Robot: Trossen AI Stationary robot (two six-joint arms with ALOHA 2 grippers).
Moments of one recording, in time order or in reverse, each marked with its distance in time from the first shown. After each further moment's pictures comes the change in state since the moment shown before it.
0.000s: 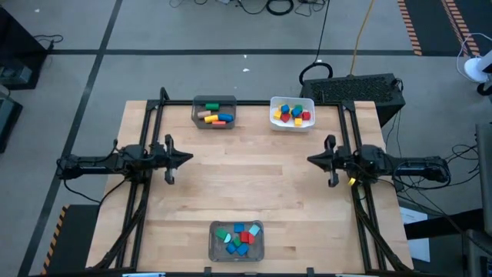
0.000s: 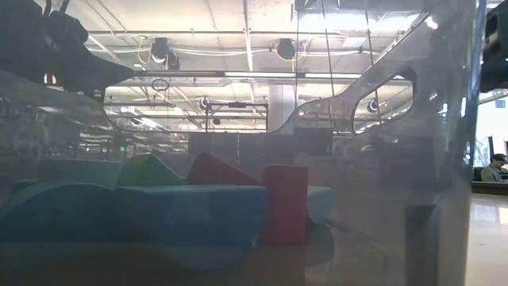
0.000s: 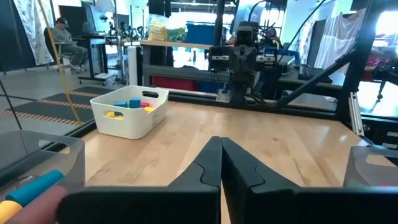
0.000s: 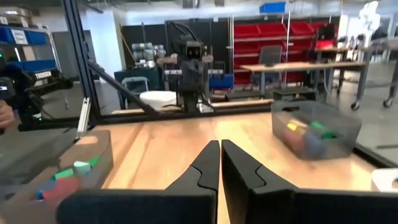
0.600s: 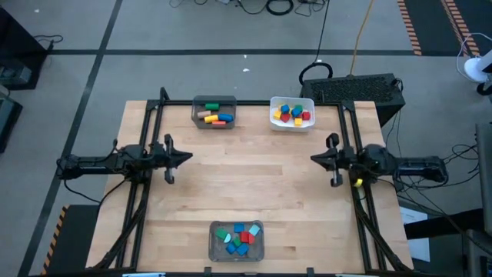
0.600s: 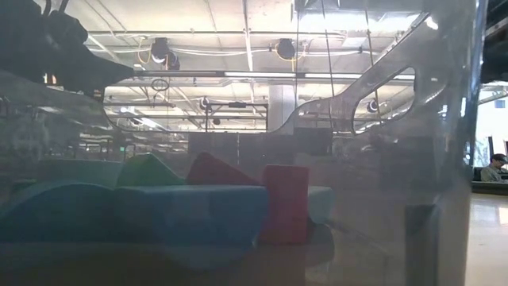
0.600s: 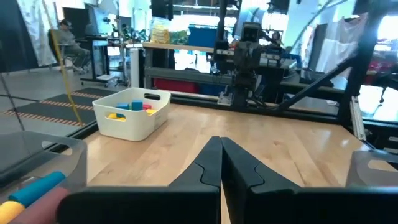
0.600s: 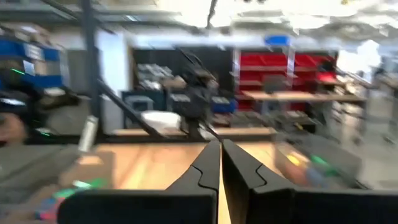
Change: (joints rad) left arm 0.000 -0.006 -0.001 0.006 -0.007 -0.006; right arm 0.014 -0.045 0.000 0.080 -0.030 -0.076
